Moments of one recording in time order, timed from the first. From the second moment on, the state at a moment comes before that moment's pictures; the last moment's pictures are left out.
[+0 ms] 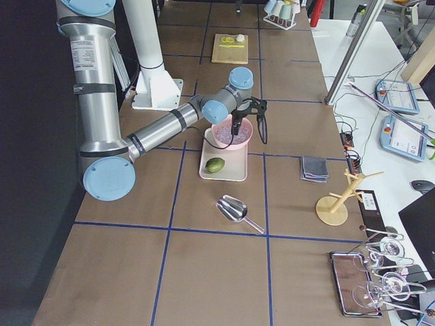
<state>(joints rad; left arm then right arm) -1.20 -1.51 -2.08 -1.65 -2.30 -0.50 1.07 -1.55 2.01 -1.34 2.37 1.03</state>
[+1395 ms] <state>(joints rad) -1.55 -1.57 -1.78 -1.28 -2.42 0.08 1.54 -1.77 1.89 -1.74 2.29 -0.16</state>
